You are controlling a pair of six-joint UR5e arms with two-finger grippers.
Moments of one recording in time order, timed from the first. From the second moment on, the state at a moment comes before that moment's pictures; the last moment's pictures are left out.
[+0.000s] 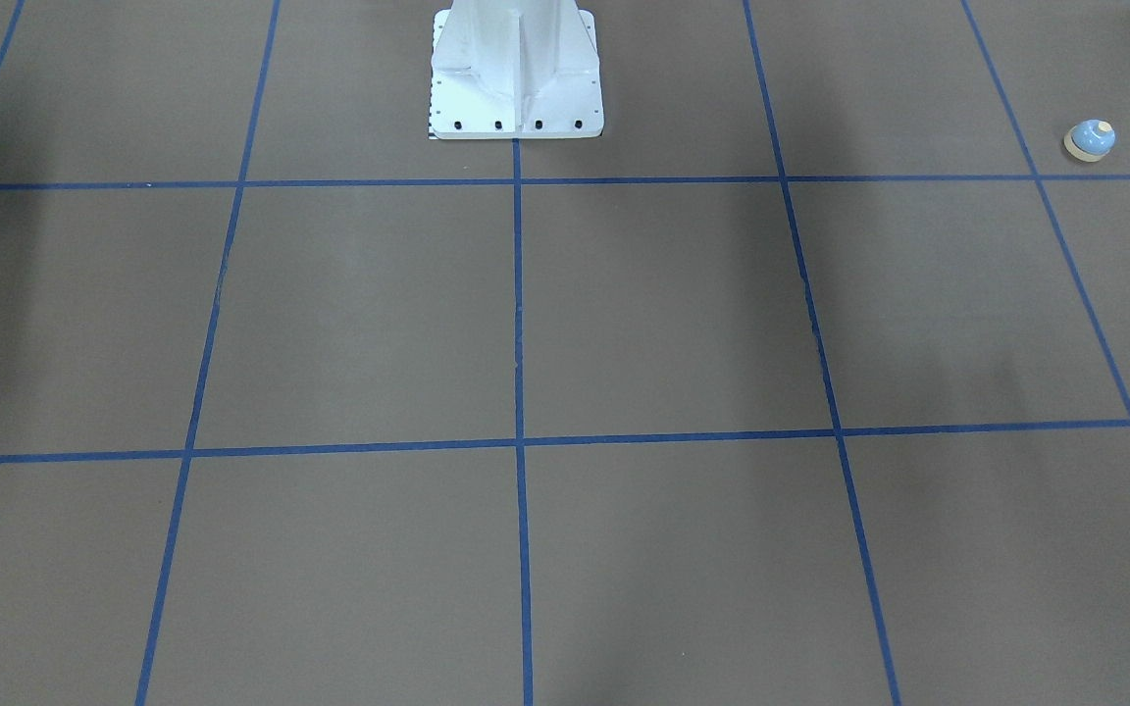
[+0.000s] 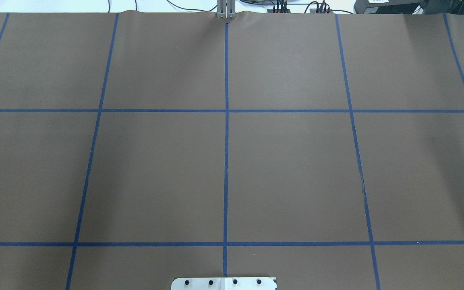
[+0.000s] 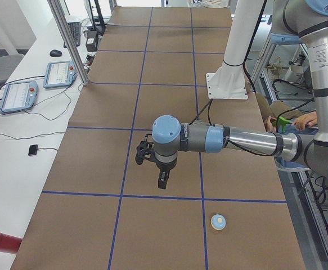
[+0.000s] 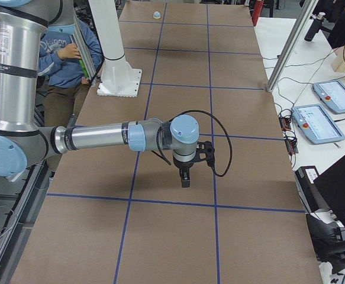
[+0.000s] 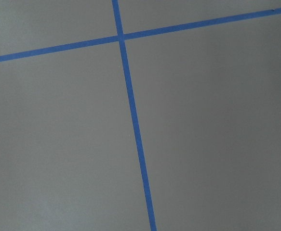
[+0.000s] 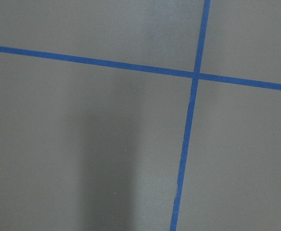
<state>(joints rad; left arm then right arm) -1.55 -1.32 -1.95 -1.48 -2.37 0.13 1.54 -1.73 1.87 -1.62 2.39 -0.05</state>
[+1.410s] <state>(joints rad) -1.48 -1.24 -1.66 -1.52 -2.37 0.04 1.53 -1.74 1.87 -1.55 2.42 -0.05</state>
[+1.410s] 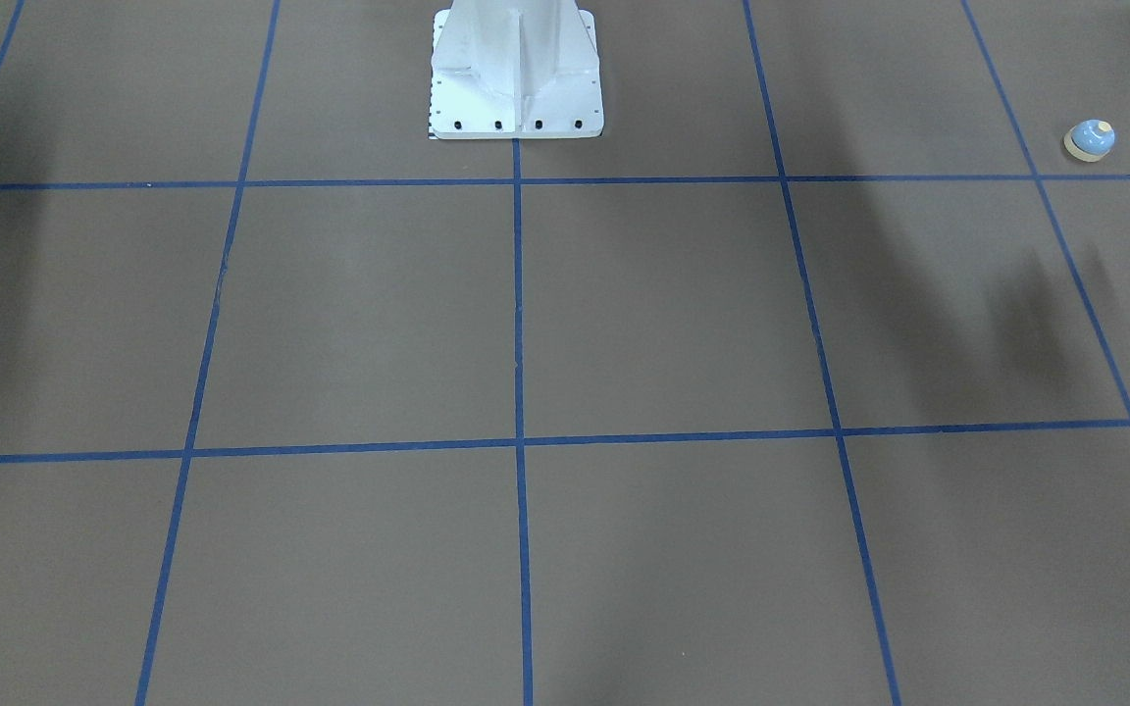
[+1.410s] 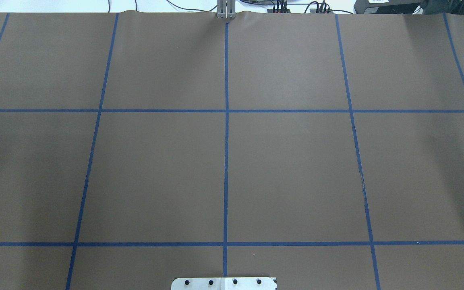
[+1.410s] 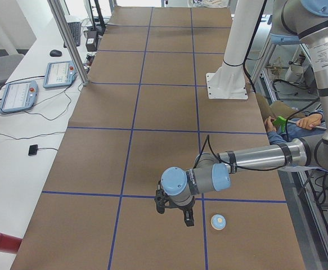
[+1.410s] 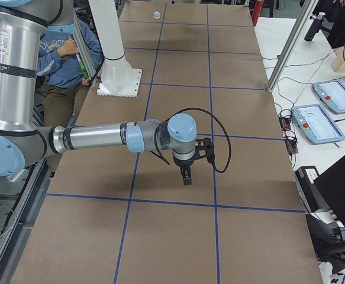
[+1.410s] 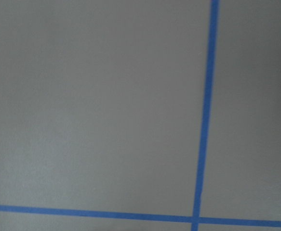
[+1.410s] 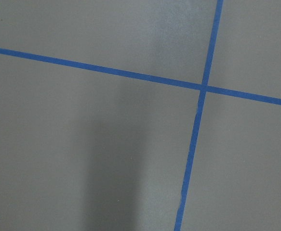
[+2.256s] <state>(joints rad) -1.29 -1.24 -1.50 -1.59 -2.42 0.07 1.52 -1.74 1.88 -1.55 2.44 -0.05</state>
